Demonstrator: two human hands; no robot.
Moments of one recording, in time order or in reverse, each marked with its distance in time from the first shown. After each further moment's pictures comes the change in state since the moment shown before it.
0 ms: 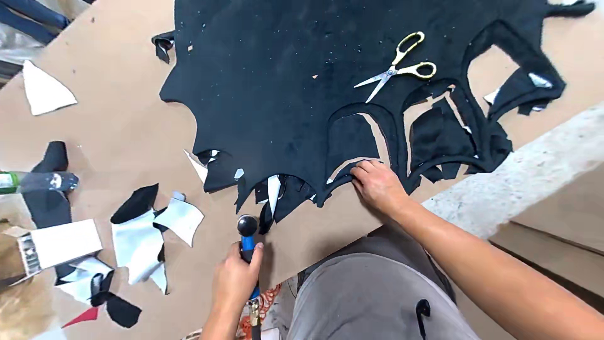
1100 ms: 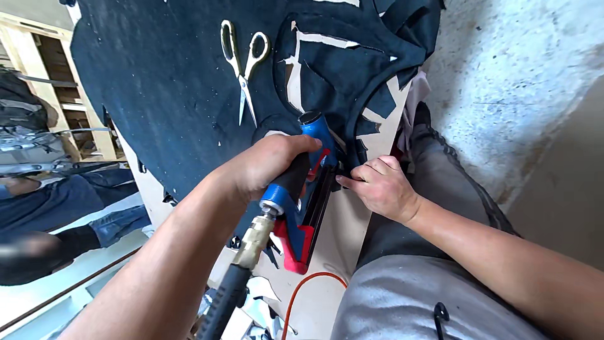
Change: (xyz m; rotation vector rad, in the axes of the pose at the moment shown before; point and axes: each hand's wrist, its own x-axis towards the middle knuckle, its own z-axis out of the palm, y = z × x) left_hand 0.026 0.459 -0.009 0.254 -0.923 0.141; right_hand -0.106 0.006 0.062 0.206 0.774 0.426
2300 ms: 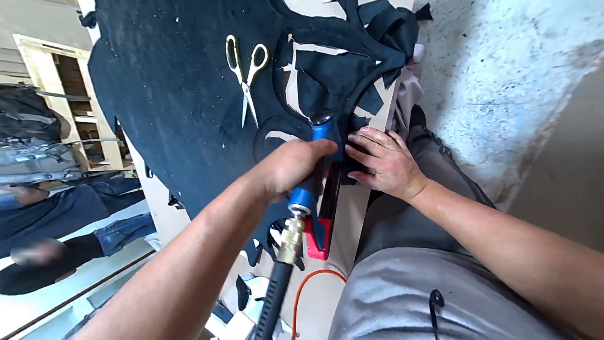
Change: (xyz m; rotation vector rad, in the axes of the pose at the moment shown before) left_hand -0.008 -0.012 0.040 0.081 0.044 0.068; right_hand -0.006 0.032 -0.011 0.069 0.003 0.092
